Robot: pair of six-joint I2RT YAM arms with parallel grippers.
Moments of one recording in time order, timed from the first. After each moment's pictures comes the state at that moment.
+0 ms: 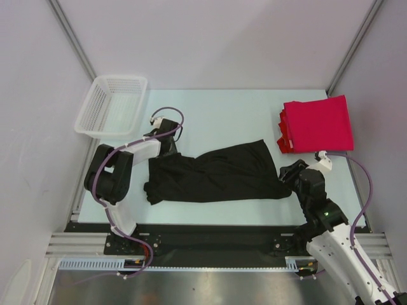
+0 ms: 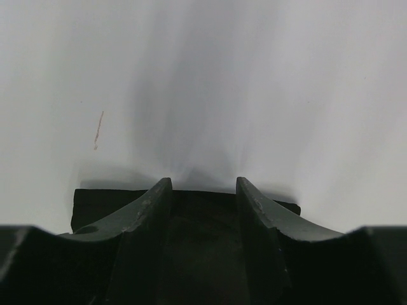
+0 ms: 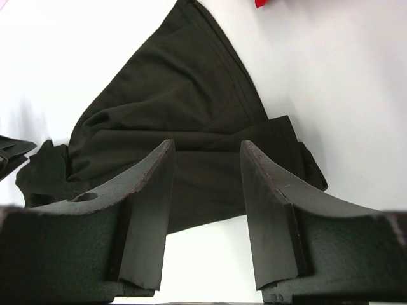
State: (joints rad) left arm -0.36 1.80 1.07 -0.28 -0.41 -0.57; right arm 0.38 0.46 0.43 -0.43 0.38 0.76
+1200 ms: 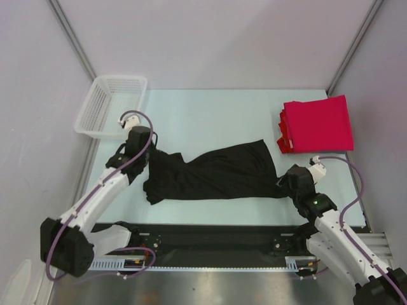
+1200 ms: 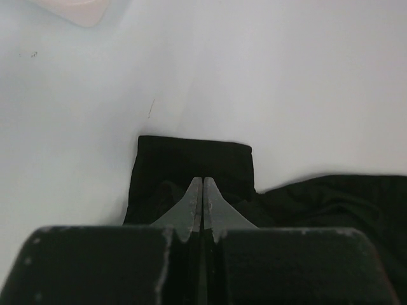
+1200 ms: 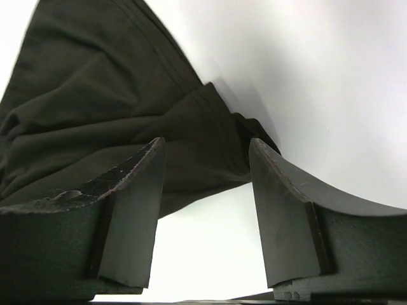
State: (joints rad) left arm -0.35 1.15 0.87 -0.37 -0.41 -0.59; right arm 0.38 0.65 0.40 -0.50 0.44 0.91
